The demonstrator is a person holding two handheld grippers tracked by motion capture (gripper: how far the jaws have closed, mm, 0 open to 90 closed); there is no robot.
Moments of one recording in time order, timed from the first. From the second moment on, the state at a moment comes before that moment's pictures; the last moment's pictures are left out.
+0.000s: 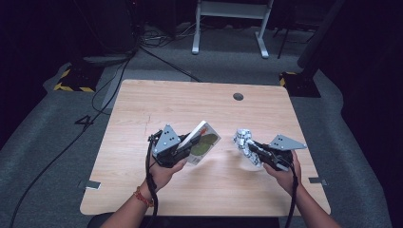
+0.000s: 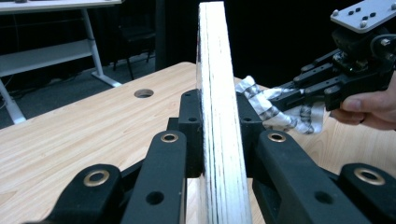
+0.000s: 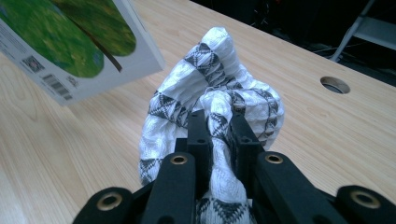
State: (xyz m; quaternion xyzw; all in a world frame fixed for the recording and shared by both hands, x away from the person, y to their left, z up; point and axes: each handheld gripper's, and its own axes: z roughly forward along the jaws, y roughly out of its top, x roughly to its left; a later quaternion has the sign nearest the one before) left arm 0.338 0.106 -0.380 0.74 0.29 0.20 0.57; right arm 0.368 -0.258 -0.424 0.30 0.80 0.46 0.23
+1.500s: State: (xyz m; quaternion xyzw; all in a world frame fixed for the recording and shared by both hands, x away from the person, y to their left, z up) left arm 0.381 0.138 -0.412 0.73 0.35 0.16 0.57; right arm 0.367 -0.301 -0.480 0.29 0.87 0.36 0.18
